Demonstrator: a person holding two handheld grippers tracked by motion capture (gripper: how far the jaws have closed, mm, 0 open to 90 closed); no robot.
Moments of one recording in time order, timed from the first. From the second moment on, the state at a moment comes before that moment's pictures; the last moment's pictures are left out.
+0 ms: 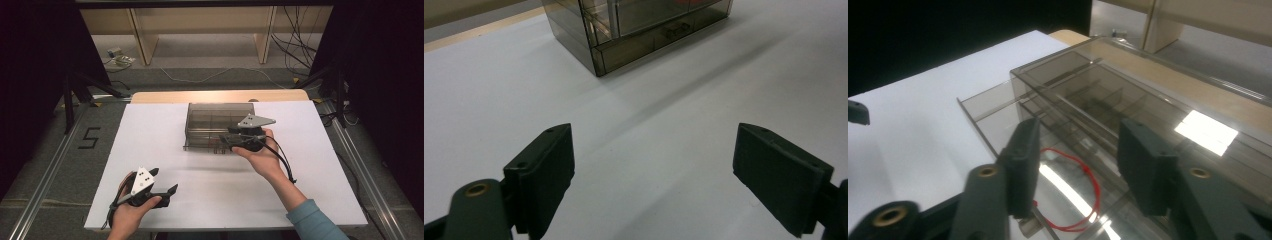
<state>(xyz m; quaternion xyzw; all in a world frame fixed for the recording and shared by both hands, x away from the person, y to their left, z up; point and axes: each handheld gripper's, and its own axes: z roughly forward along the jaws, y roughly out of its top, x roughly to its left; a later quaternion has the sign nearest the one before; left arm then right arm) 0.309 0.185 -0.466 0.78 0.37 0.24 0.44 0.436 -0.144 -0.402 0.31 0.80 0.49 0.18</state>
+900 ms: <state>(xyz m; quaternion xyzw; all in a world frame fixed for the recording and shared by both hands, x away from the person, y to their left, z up) 0.309 0.186 -0.466 0.78 0.38 0.24 0.44 0.417 -0.205 -0.386 0.33 0.80 0.46 0.20</state>
